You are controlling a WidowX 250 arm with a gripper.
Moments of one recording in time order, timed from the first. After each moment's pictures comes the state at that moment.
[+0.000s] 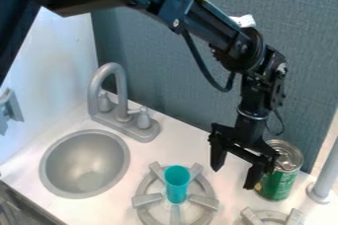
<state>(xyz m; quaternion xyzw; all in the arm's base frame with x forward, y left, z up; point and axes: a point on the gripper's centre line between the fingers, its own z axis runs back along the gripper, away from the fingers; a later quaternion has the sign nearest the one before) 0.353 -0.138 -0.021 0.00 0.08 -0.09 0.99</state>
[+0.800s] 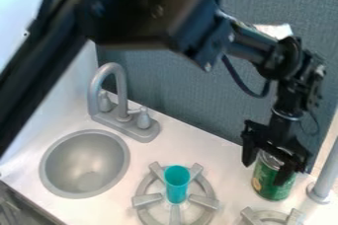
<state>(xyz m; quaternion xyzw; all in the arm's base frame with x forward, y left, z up) 0.381 -0.179 -0.022 0.01 0.06 -0.15 0.99</state>
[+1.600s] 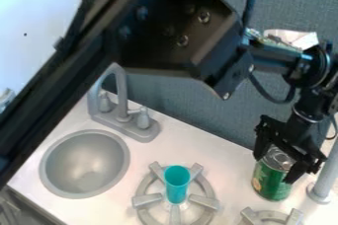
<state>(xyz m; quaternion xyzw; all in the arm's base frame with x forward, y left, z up) 0.394 -0.189 -0.021 0.07 0.04 -0.16 0.98</state>
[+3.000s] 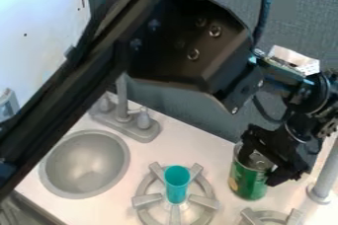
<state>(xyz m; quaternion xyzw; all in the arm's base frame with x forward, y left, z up) 0.408 -0.134 -0.044 0.18 -0.01 0.00 0.98</state>
